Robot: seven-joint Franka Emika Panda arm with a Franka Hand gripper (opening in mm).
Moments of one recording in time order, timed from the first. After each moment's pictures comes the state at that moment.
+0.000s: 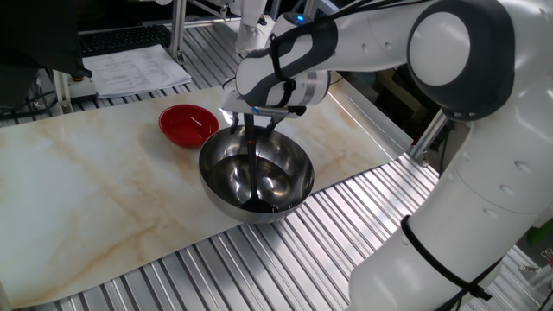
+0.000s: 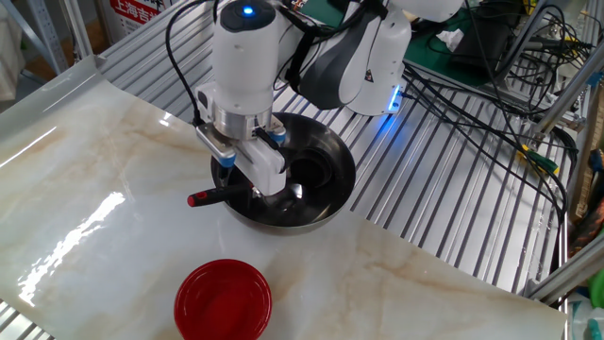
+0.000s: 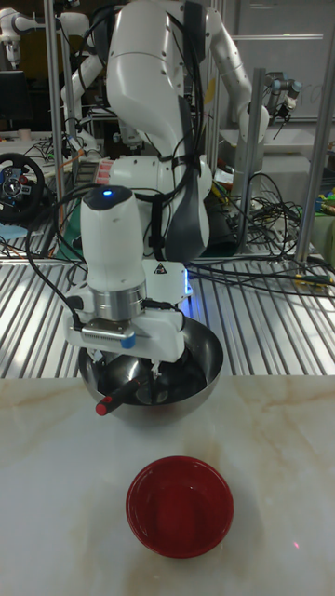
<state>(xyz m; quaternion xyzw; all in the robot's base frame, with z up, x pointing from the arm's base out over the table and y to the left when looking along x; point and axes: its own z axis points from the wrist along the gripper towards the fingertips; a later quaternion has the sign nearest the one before) 0.521 -0.055 0.182 0.17 0.98 0.03 0.06</state>
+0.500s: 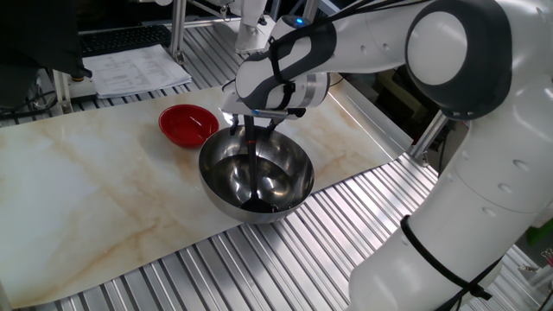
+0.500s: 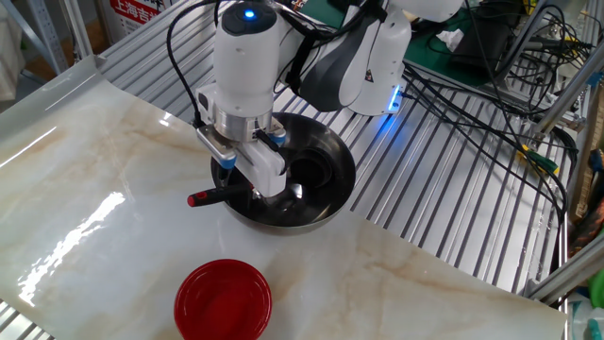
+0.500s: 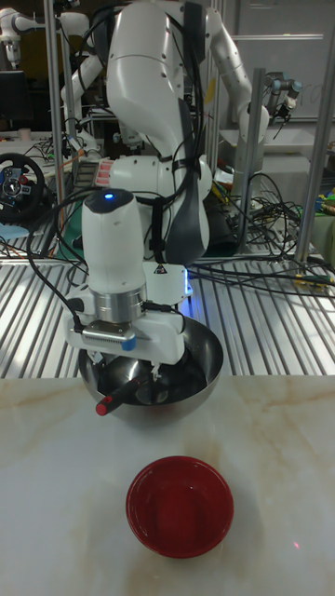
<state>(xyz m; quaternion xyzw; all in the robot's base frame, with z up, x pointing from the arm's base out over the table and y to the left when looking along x) 0.520 -0.055 0.177 0.17 0.98 0.03 0.07</state>
